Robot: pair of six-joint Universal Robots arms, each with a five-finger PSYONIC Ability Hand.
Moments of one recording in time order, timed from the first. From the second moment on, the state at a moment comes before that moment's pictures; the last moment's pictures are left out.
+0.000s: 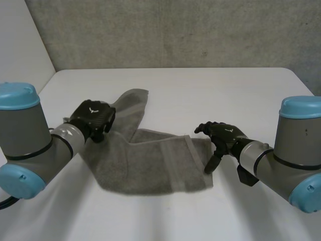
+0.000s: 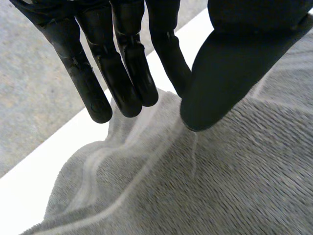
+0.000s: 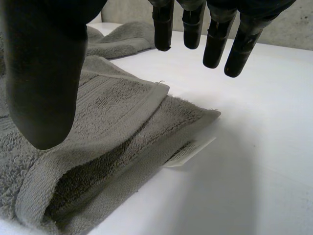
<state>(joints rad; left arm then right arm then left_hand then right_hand) 4.38 -1.98 -1.55 3.22 -1.39 3.56 1.94 -1.08 1.56 0.00 1.28 3.15 0.99 0.99 0.99 0.98 0.81 0.23 0.24 0.24 0.25 0.06</state>
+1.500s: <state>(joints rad) 4.29 -1.60 -1.76 3.14 -1.40 3.56 2.07 -0.64 0.55 0.58 0.96 3.10 1.19 1.22 1.22 1.22 1.03 0.22 0.24 0.24 0.25 0.06</state>
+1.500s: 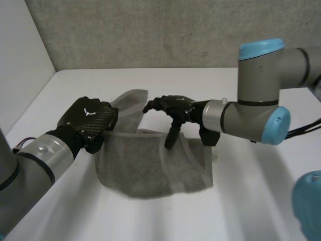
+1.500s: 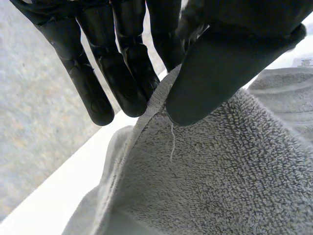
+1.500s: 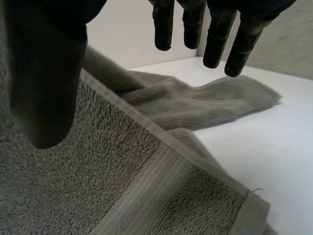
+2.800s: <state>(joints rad) 4.09 -2.09 -1.40 3.15 -1.45 3.44 1.92 -1.16 1.30 0.50 1.26 2.51 1.19 1.22 1.22 1.22 1.03 1.32 1.32 1.33 1.34 1.17</state>
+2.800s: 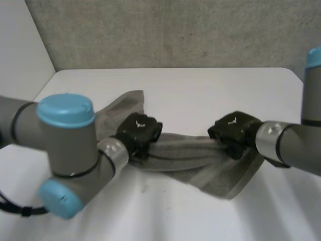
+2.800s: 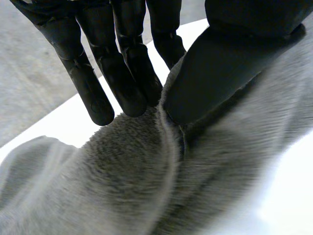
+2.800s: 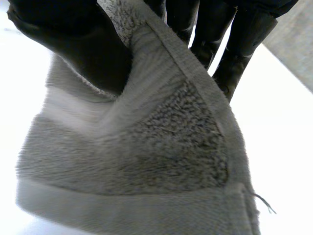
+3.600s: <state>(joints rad) 4.12 -2.25 -0.95 3.25 -1.62 3.55 2.04 -0.93 0.85 0.32 1.50 2.51 1.21 1.22 1.22 1.22 1.04 1.32 1.32 1.33 1.34 1.19</state>
